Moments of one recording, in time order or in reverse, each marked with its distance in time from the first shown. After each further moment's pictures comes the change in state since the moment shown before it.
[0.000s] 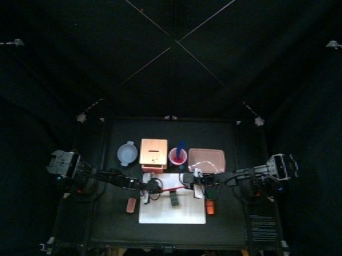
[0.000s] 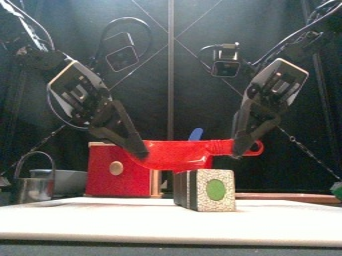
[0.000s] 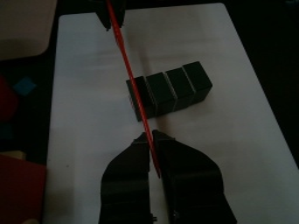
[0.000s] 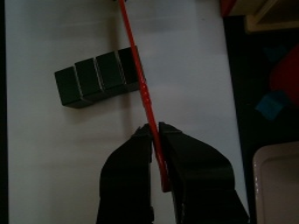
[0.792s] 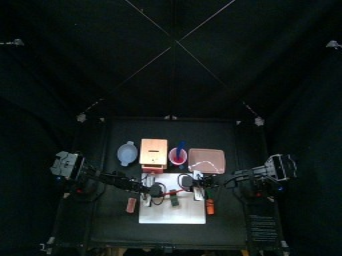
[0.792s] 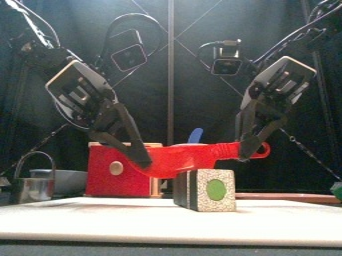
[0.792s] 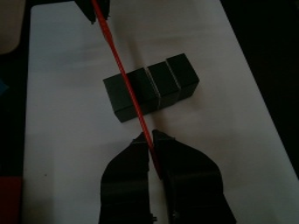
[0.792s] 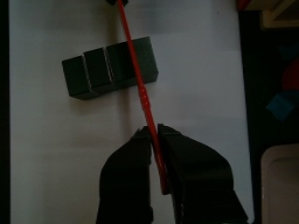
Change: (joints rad) left arm -0.023 0.058 -0.051 0.018 0.067 0.000; right arm 0.018 0.037 -0.008 -0.014 0.020 0.000
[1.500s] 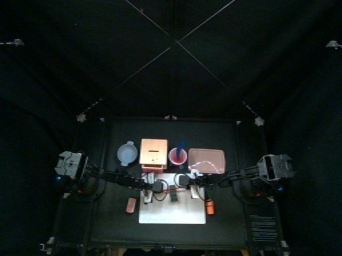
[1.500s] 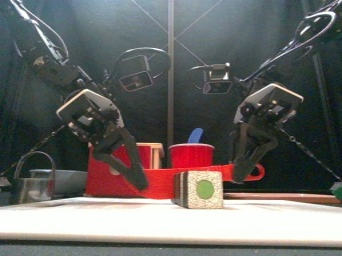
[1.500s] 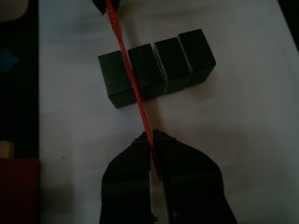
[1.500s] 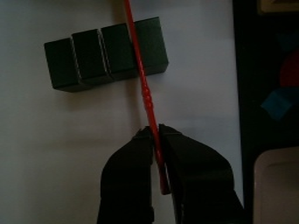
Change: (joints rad) left arm 0.075 0.044 -0.011 0.049 0.054 0.000; right arm -0.041 0.098 -0.029 -0.049 -0.008 0.000
